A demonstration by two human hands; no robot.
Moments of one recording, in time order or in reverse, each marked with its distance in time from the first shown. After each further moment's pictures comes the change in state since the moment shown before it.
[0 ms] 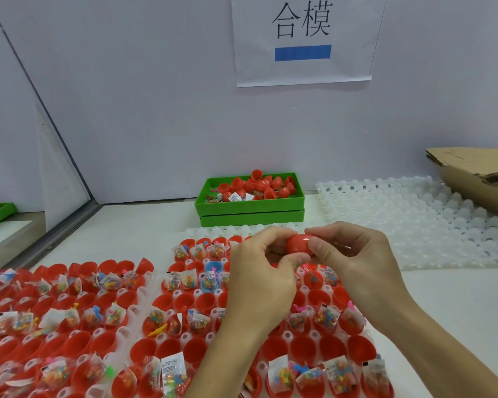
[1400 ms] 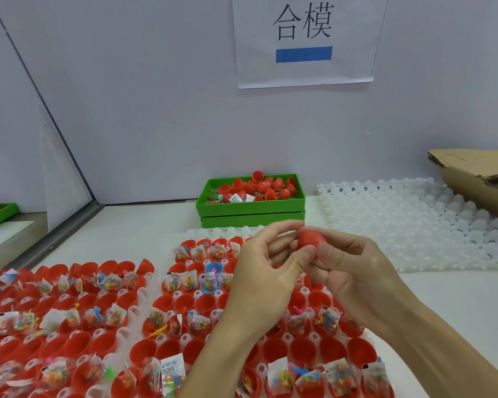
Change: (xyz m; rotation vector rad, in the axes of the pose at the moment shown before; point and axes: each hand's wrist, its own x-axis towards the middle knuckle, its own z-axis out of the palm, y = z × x) left_hand 0.004 -0.003 -0.004 -0.350 -0.188 -0.082; right_hand 0.002 -0.007 -0.001 0.603 -0.218 0.307
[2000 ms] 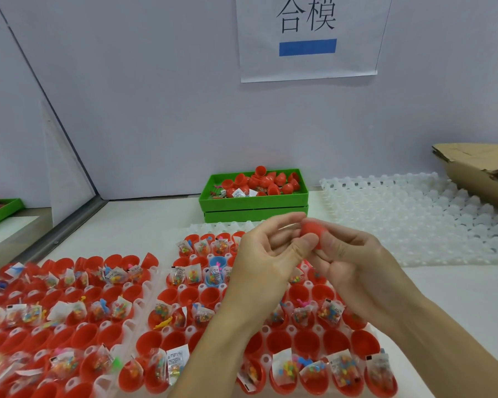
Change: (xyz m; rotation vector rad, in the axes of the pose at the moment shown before) left_hand 0.000 0.003 -0.005 -0.123 -0.025 -0.066; right_hand -0.001 0.002 0.004 0.063 -0.048 0.008
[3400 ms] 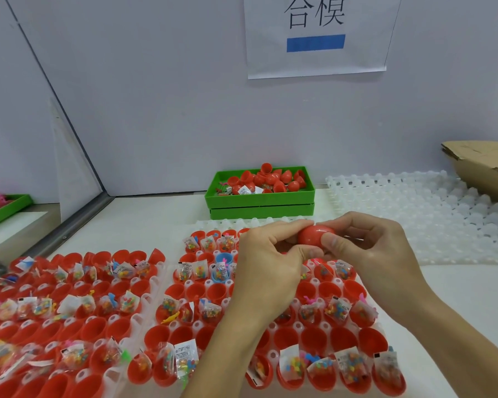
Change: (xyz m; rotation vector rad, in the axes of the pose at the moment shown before) left_hand 0.000 0.000 0.002 0.430 0.177 0.168; right_hand -0.005 -0.006 0.002 -0.736 0.224 -0.284
